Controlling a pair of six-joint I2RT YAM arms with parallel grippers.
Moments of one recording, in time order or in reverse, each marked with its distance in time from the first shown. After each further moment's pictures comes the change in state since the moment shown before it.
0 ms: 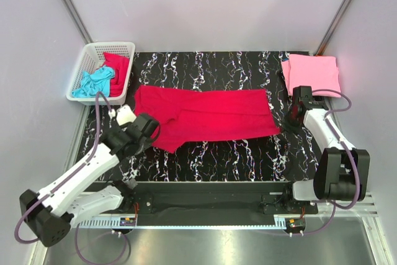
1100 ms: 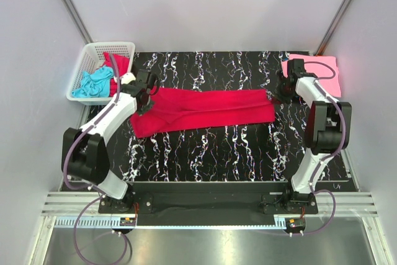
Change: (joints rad) left arm 0.383 0.598 0.322 0.277 0.084 0.243; right arm 0.000 0.493 0.451 0.132 -0.129 -0.072
